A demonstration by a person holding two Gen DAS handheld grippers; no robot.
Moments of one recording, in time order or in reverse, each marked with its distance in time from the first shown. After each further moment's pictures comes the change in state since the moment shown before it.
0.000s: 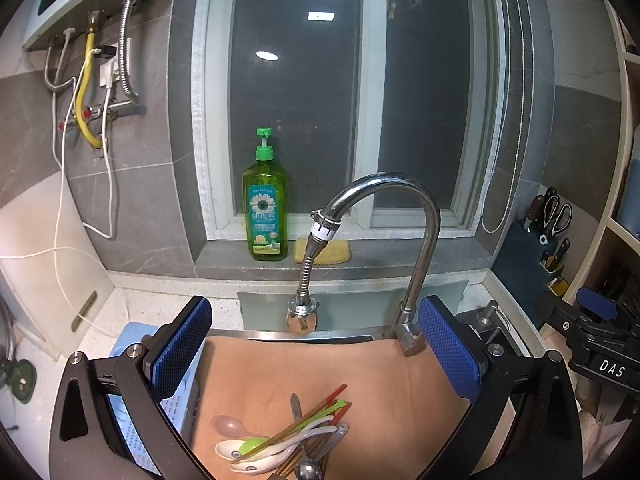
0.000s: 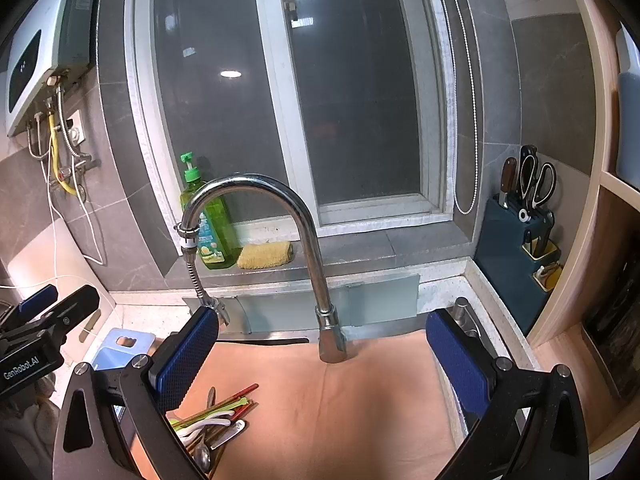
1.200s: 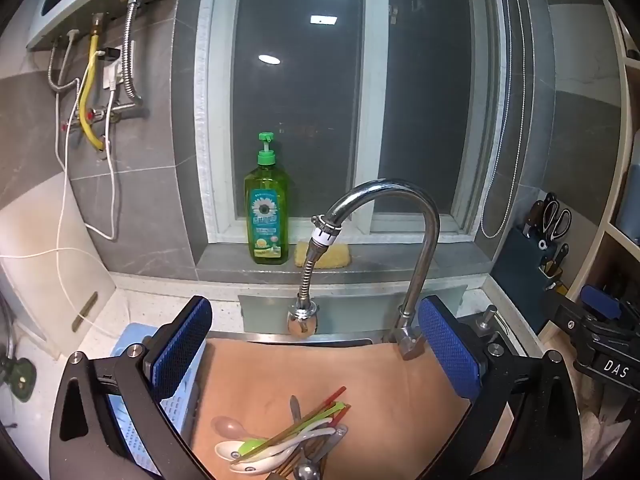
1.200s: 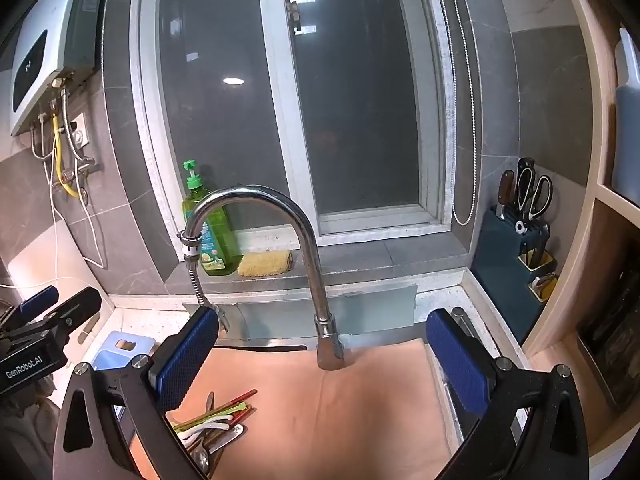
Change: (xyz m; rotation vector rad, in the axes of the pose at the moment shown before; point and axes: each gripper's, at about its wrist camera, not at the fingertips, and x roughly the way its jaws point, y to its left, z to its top) left arm -0.003 0.001 0.002 -0.001 0.020 0.009; right arm -0.009 0.001 0.003 -0.020 -0.035 -0.008
